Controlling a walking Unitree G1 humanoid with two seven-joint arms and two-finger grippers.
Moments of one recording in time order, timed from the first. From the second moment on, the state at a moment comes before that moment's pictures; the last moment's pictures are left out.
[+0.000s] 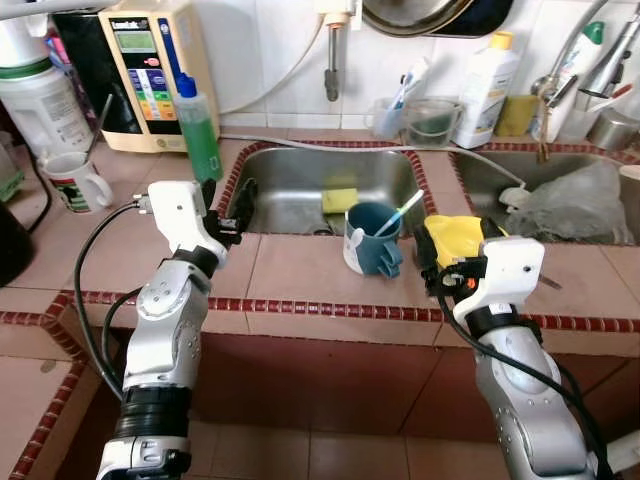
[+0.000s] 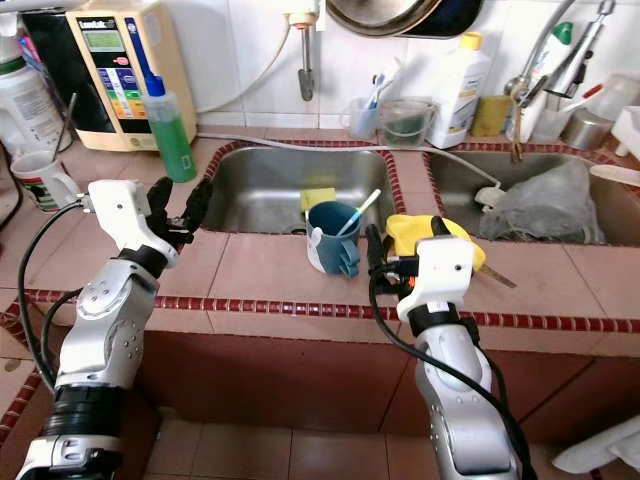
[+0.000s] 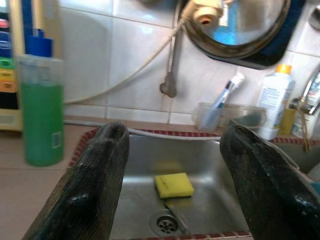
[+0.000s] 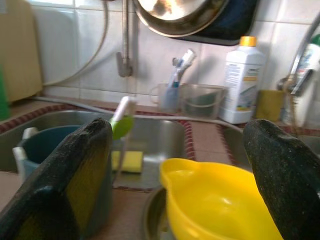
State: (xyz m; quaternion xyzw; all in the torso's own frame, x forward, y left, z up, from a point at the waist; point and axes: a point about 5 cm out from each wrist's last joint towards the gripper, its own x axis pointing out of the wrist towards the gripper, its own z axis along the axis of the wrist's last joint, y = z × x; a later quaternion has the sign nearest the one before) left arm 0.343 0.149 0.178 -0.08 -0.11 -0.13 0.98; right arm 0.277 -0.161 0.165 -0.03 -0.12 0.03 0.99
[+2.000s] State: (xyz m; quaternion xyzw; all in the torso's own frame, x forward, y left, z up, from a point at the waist) left arm 0.326 0.127 0.161 -0.04 -0.10 -0.20 0.97; right arm 0.331 -0.148 0.167 0.06 -0.16 0.12 0.98
